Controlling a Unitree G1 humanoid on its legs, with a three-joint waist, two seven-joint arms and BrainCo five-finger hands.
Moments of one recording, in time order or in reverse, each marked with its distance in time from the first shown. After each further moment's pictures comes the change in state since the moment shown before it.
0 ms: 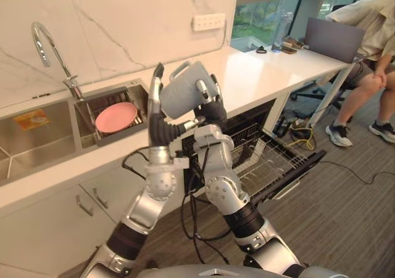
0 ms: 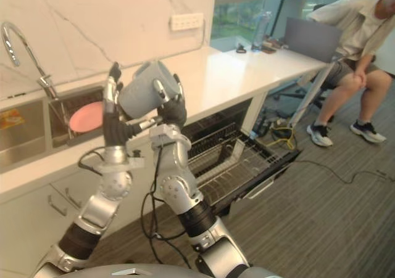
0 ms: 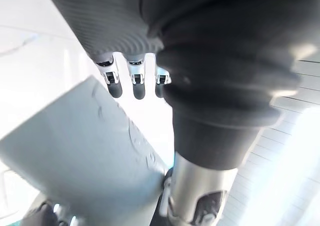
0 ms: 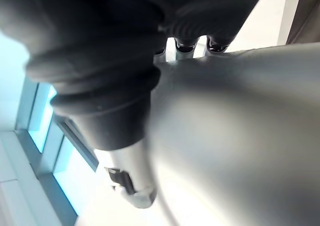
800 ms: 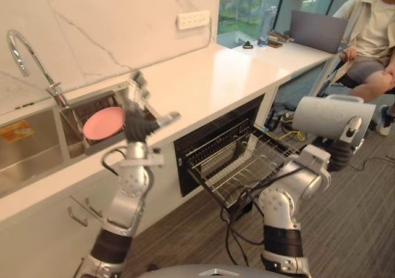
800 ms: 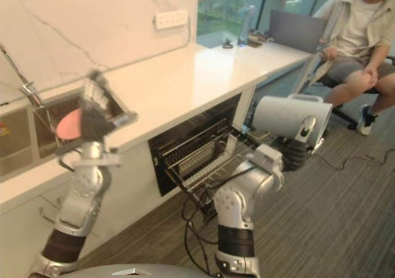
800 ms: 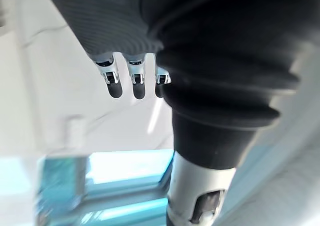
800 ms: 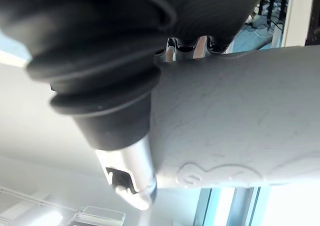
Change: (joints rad) left arm 0.165 -0.029 -0.016 0.075 -0.404 0.058 -0.273; right arm 0.321 -0.060 -0.545 -0.193 -0.090 -0.270 -0.080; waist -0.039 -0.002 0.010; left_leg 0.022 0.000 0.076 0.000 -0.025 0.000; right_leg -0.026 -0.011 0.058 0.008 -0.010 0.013
